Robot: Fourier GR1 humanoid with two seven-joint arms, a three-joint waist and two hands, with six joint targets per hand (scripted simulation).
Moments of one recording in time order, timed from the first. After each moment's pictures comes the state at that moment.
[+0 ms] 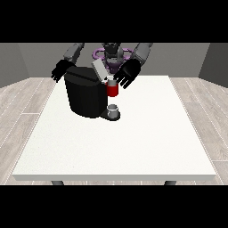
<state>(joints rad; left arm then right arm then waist) -1.16 0.43 0.11 -0.60 -0.68 -0.13 -0.14 -0.31 -0.04 -0.05 -1.39 -0.03 -0.16 -0.06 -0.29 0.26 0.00</state>
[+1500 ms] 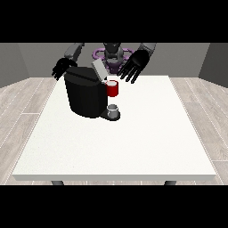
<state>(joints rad) -1.12 0.44 0.07 -0.62 -0.75 -0.21 -0.17 -0.26 -0.04 -0.08 -1.34 -0.05 -0.16 -0.09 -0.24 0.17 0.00</state>
